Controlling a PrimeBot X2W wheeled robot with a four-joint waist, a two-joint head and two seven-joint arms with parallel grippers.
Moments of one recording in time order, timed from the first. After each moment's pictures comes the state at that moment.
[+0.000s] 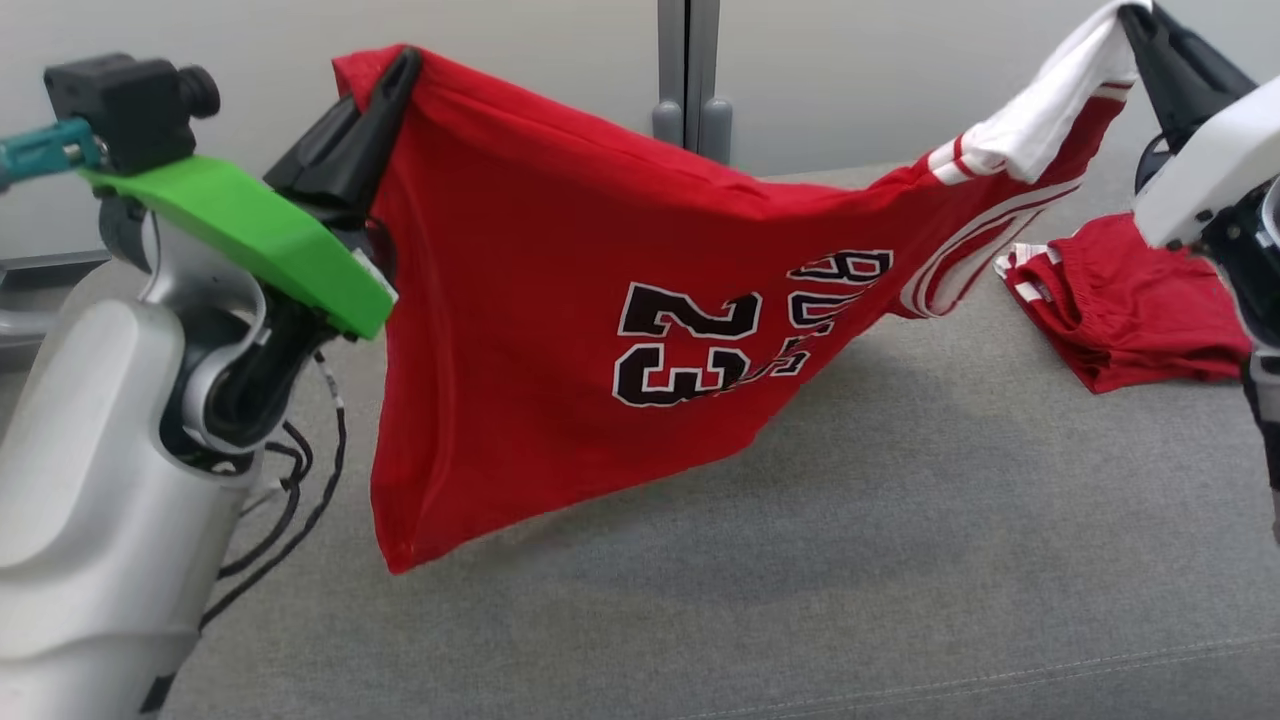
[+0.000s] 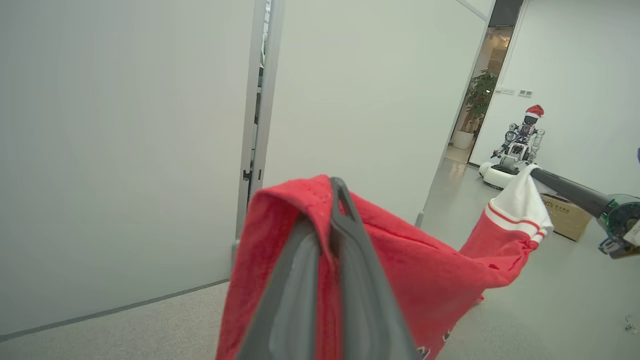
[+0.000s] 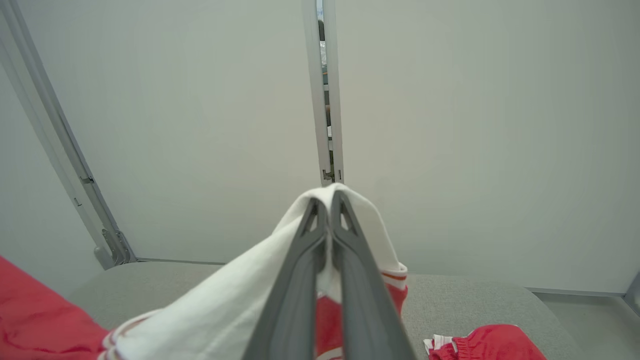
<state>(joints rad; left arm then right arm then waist) -0.70 0.38 -0.44 0.09 -0.95 -0.06 0.18 -0.65 -0.34 0.02 0.07 0.51 0.13 0.42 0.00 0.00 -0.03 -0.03</state>
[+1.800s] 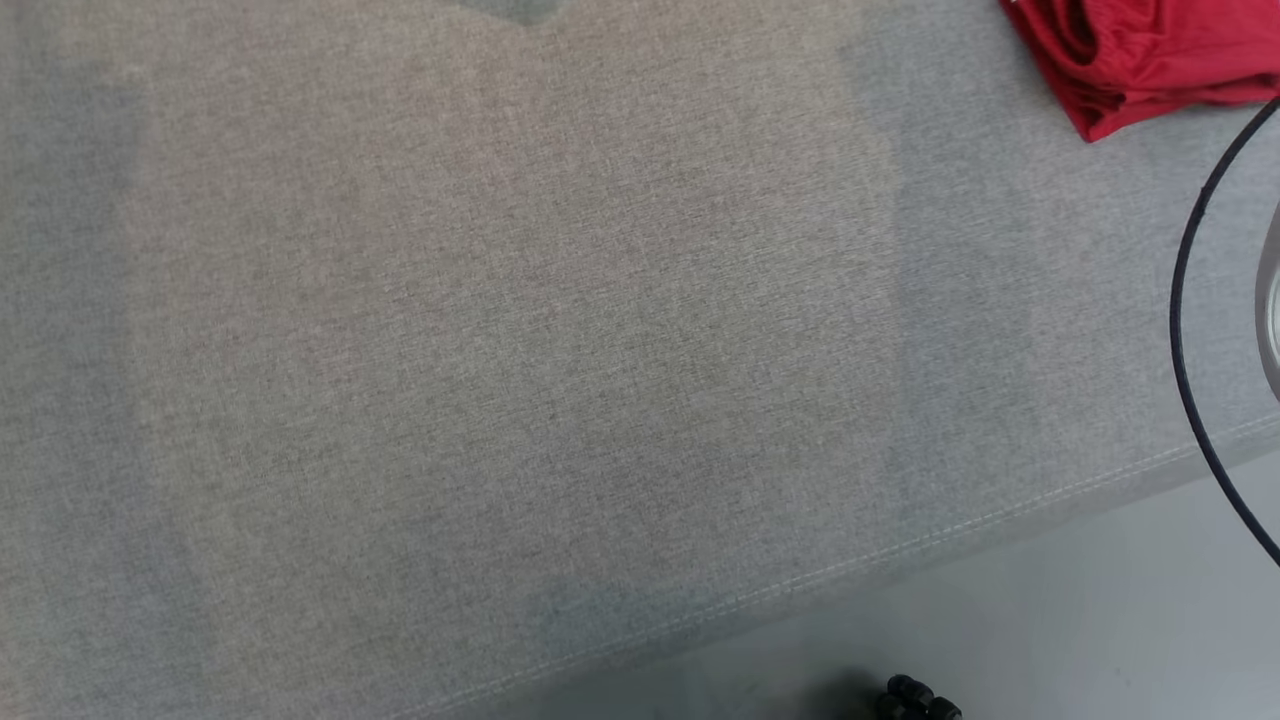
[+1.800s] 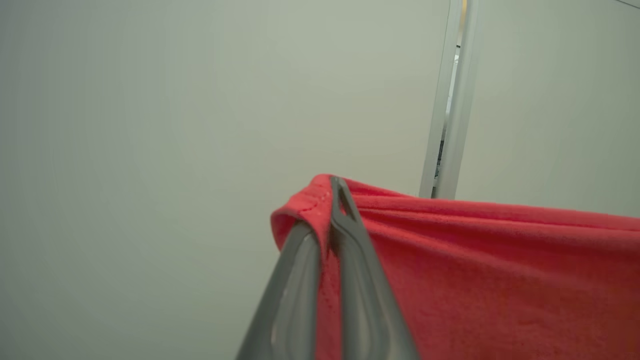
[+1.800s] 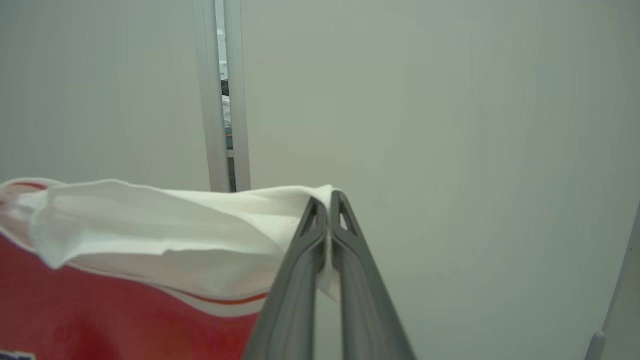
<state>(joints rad) -1.65 0.43 -0.34 0.84 -0.61 0.03 -0.26 -1.79 -0.04 -0.26 1.09 -0.08 0.13 -0.25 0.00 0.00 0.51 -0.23</state>
